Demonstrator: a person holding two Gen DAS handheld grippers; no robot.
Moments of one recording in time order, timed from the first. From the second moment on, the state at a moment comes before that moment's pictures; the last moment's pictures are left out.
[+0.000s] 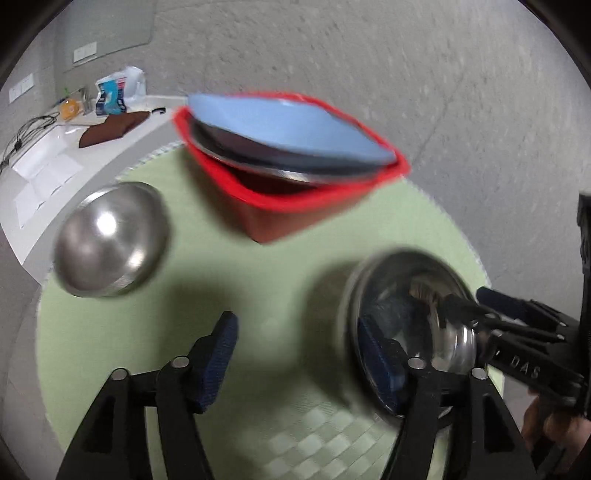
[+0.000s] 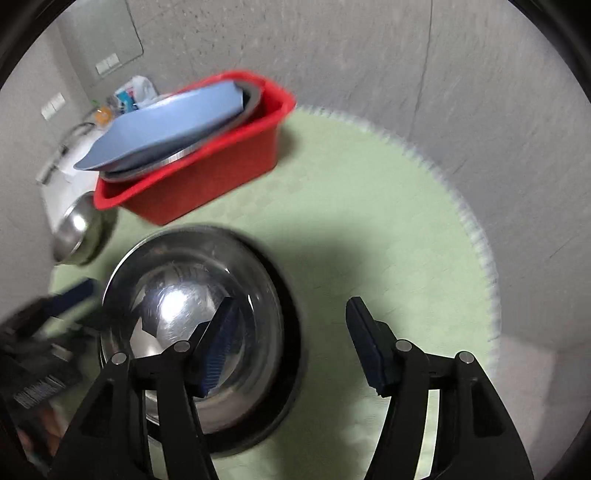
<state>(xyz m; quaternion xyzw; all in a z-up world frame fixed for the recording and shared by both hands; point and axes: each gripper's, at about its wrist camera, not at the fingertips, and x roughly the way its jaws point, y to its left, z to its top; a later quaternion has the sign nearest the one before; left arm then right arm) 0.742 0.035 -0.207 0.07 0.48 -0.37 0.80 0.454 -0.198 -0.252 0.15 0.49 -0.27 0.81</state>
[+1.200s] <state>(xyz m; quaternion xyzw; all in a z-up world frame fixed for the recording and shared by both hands) 0.903 0.135 -0.258 0.05 0.49 -0.31 0.81 0.646 -0.065 -0.321 0.19 0.49 -0.15 0.84</state>
